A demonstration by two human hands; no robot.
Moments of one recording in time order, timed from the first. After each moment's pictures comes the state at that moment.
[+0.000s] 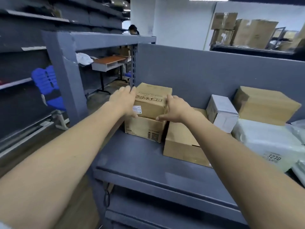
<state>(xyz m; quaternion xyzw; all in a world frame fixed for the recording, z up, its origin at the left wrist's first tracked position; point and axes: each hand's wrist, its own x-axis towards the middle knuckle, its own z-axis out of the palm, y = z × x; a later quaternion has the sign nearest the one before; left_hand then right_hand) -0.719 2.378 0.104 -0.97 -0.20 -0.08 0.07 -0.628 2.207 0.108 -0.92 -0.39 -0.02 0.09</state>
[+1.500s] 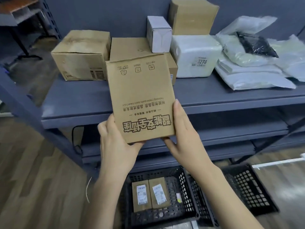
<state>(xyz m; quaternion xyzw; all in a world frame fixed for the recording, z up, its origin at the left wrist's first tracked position) -0.907 2.130 -0.028 -0.87 -0.20 -0.16 -0.43 -0.847 1.966 -0.046 -0.88 -0.31 -0.13 0.33</state>
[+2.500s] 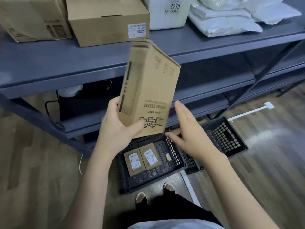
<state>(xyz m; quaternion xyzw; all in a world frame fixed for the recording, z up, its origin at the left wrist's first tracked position) -0.952 2.120 -0.068 -0.82 -0.09 0.00 -0.56 -0.941 1.908 -0.100 -0.95 -0.18 0.01 0.24</state>
